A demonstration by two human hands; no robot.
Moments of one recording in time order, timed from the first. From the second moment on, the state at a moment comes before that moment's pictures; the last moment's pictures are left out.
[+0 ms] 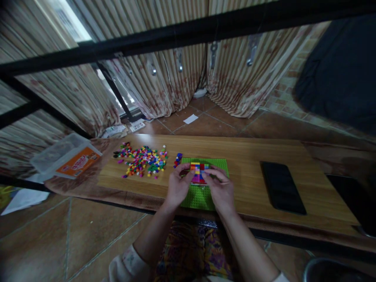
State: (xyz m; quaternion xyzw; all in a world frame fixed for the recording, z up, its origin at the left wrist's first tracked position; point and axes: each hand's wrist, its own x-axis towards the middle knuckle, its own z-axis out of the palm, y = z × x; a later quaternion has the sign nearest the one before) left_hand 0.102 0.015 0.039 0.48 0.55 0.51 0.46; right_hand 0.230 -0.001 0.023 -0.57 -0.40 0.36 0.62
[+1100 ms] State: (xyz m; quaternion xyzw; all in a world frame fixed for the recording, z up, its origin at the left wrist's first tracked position) left_hand 0.061 -0.051 0.021 0.71 0.54 0.36 0.29; right_hand 0.239 -0.042 0.006 -0.62 -0.70 0.07 0.35
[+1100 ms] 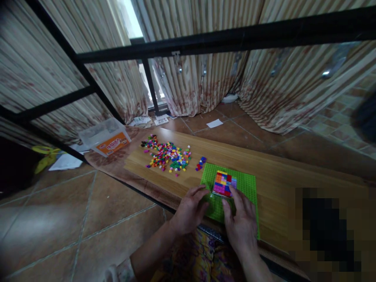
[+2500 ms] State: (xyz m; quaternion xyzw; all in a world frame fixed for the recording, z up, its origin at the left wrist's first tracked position) left_hand -0.047 0.098 0.049 0.57 0.78 0.24 0.02; right_hand 0.281 -0.061 0.003 -0.70 -0.60 0.17 0.35
